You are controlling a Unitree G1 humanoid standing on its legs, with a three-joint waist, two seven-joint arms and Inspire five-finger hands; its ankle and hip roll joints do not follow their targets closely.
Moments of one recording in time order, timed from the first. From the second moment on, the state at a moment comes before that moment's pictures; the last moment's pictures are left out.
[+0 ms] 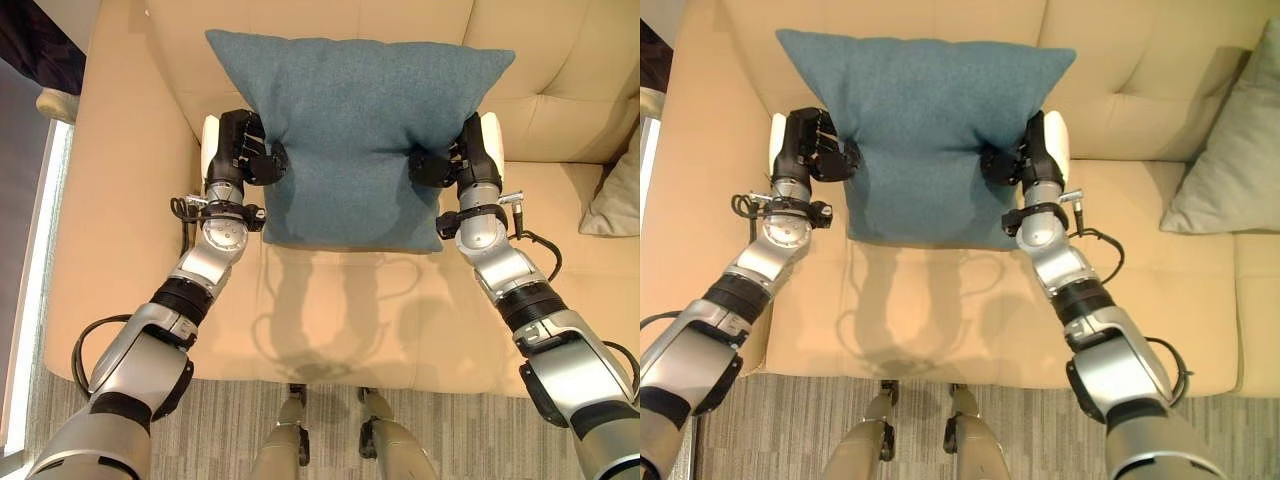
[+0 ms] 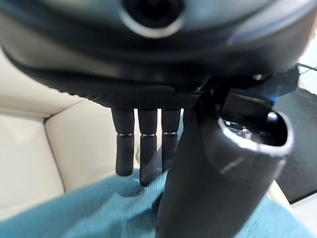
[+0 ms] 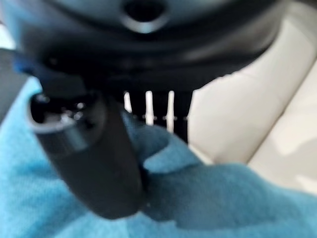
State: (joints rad) left arm -0.99 0.51 -0.50 0.74 -0.30 -0.13 0.46; right arm -0.97 -0.55 0.42 0.74 0.09 -0.07 -0.44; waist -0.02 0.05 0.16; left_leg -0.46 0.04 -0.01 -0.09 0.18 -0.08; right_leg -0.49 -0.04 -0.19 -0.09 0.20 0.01
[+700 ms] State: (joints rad) left arm -0.31 0.43 -0.10 0.31 -0.40 -0.22 0.40; right arm -0.42 -0.60 0.04 0.42 0.16 -0.10 -0.38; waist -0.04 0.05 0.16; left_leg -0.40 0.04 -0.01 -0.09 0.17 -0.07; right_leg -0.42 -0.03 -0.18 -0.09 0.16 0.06
